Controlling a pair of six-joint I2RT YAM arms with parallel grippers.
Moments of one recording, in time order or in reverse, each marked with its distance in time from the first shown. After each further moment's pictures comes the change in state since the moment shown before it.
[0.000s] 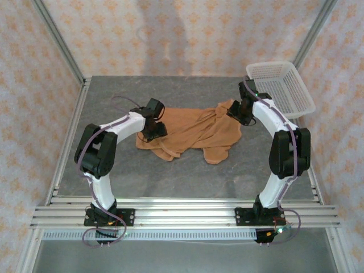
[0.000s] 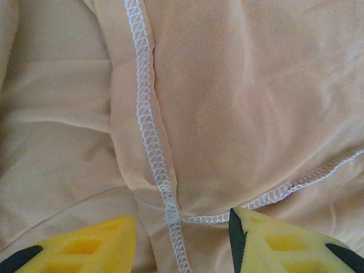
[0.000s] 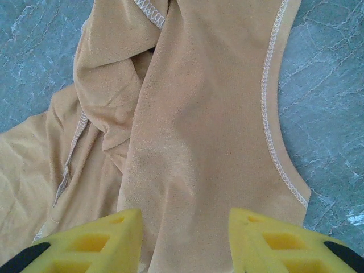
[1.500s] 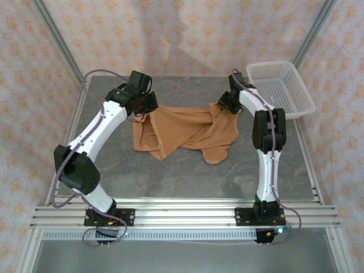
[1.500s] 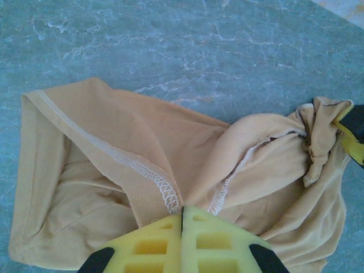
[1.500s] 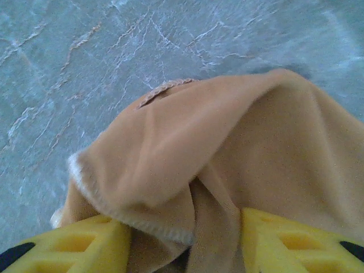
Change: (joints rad) left arm 0.043 -0.237 0.307 -0.225 -0.059 0.029; right arm 0.002 0.510 0.448 0.090 -0.029 0.045
